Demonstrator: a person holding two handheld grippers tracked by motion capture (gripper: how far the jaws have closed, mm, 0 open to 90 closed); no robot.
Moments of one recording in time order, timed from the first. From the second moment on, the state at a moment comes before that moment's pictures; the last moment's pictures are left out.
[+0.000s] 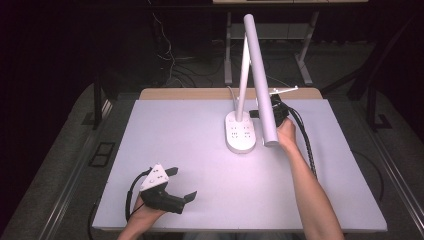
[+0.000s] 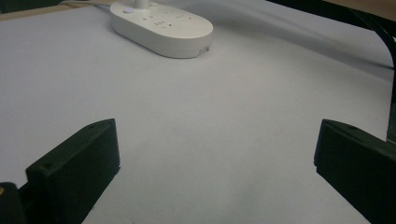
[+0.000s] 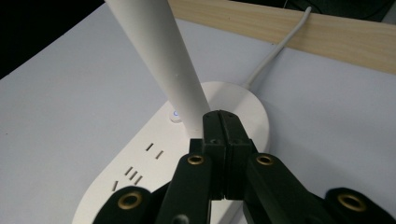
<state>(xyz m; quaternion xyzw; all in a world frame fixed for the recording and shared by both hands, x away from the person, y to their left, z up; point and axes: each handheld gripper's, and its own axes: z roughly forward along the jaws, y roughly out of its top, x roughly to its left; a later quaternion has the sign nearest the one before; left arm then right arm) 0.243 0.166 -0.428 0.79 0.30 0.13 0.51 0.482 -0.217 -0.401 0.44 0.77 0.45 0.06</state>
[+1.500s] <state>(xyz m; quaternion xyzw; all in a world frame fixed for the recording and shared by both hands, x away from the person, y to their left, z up) 0.242 0.164 -0.428 0.79 0.30 0.13 0.51 0.349 -0.257 -0.354 0.41 0.78 0.47 0.09</state>
